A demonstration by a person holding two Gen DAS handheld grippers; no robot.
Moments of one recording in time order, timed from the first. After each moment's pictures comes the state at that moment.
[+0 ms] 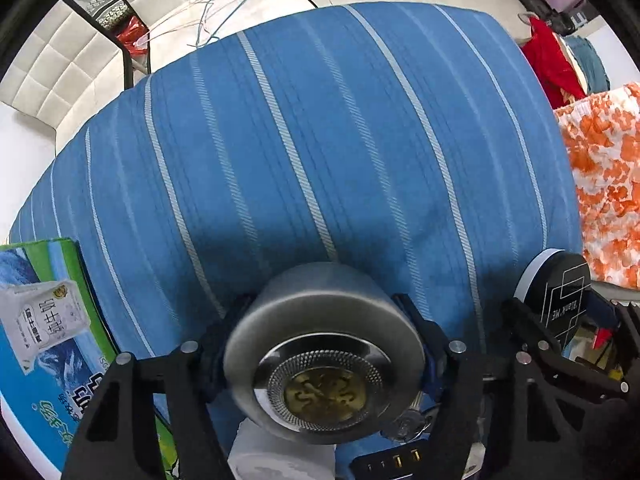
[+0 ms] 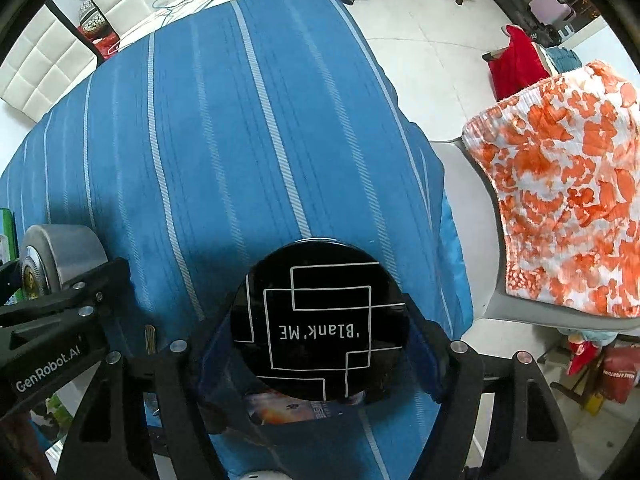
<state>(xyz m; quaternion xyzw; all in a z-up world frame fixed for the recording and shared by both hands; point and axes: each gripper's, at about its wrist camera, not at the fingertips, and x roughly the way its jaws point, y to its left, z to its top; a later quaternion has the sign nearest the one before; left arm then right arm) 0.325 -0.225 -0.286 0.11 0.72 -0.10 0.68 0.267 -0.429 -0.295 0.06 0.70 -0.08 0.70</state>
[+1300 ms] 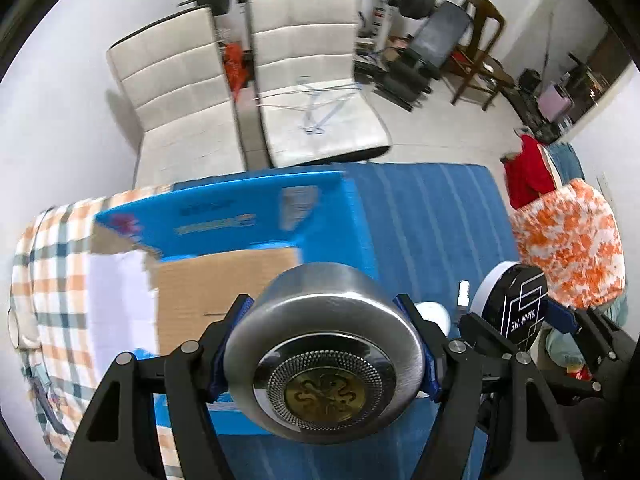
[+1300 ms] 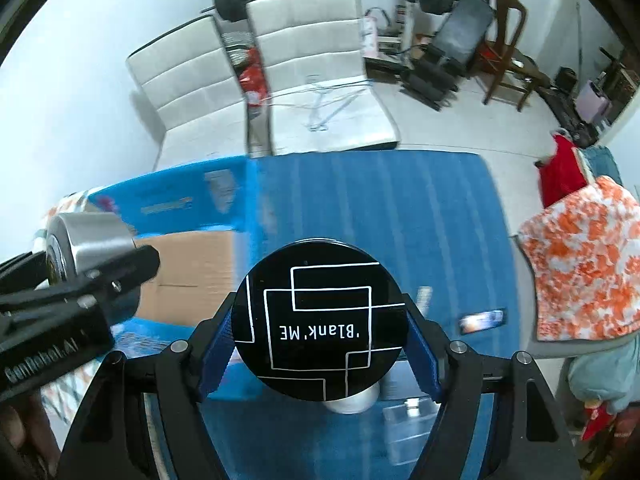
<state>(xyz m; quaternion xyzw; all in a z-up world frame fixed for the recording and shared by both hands) 0.229 0.005 -0.073 0.00 0.59 -0.07 0.81 0.204 -0.164 -0.074 0.04 0.58 0.04 0.81</state>
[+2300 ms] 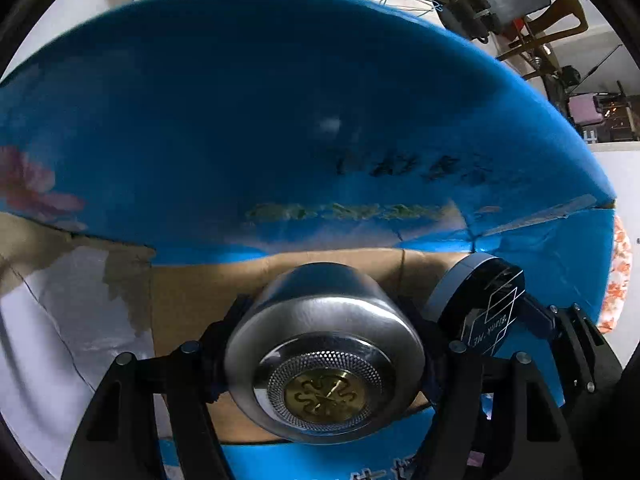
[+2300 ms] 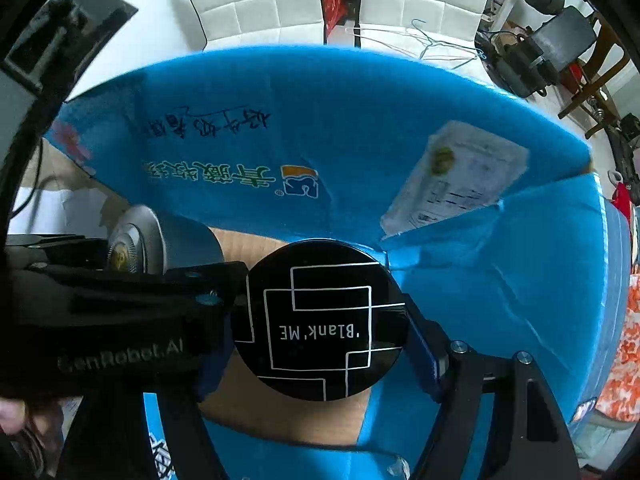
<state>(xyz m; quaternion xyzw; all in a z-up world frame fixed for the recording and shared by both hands) 0.336 0.136 -0.259 -0.10 0.73 -0.08 0.67 0.324 0.014 -0.258 -0.05 0.65 0.11 0.75</state>
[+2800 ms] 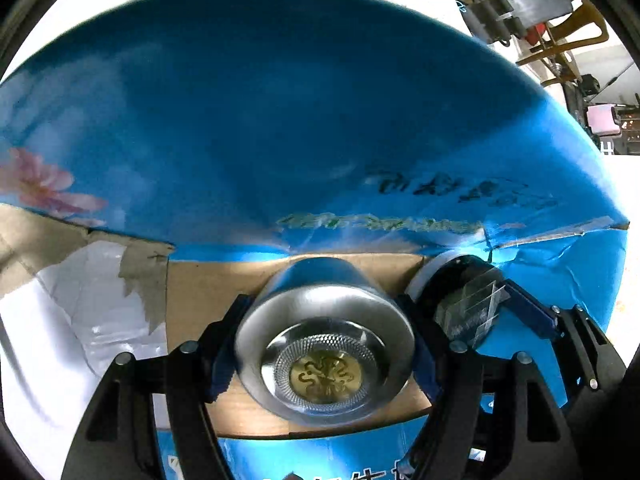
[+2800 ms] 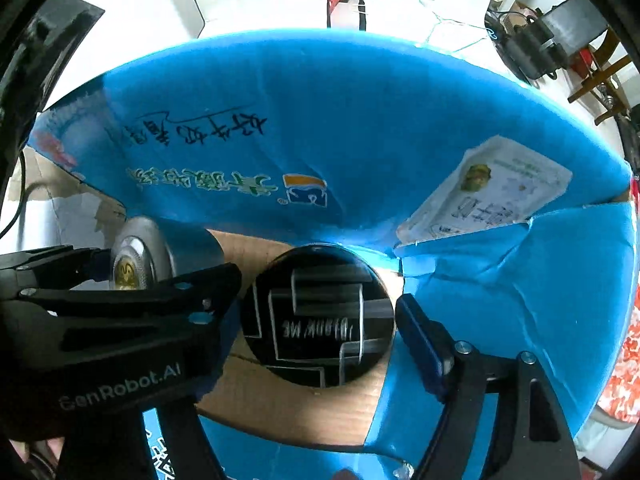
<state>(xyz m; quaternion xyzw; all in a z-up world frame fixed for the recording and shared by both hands) 0.338 0.137 -0.250 -0.10 0.75 -0.04 0.65 0.364 0.011 -0.269 -0.04 0.69 0.12 0.72</state>
